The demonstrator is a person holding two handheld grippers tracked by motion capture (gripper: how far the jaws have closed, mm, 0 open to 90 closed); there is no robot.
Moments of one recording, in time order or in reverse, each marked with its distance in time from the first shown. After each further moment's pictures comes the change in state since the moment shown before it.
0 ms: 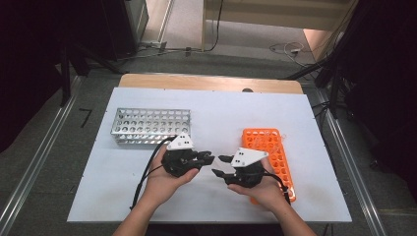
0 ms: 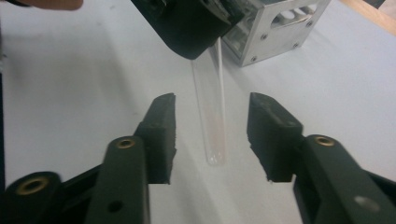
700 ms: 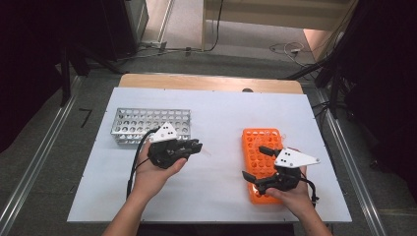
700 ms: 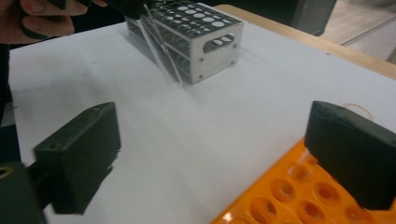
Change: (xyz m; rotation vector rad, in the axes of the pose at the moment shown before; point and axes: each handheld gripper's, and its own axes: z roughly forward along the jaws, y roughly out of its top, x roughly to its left) left arm 0.019 0.008 -0.029 -0.083 0.090 -0.016; right arm -0.025 -0.039 -0.074 -0.197 -0.093 0.174
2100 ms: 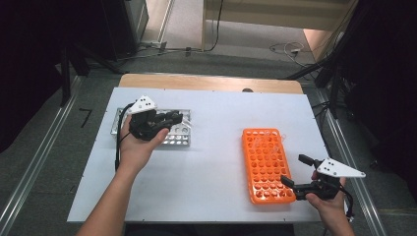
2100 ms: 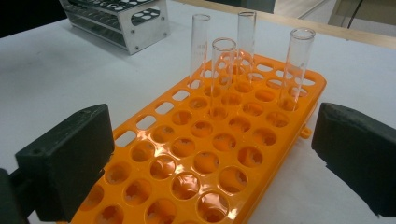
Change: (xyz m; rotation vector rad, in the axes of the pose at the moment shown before) left arm 0.060 0.038 -0.024 -0.076 0.141 -0.020; right arm -0.045 -0.056 -0.071 -0.005 -0.145 0.138
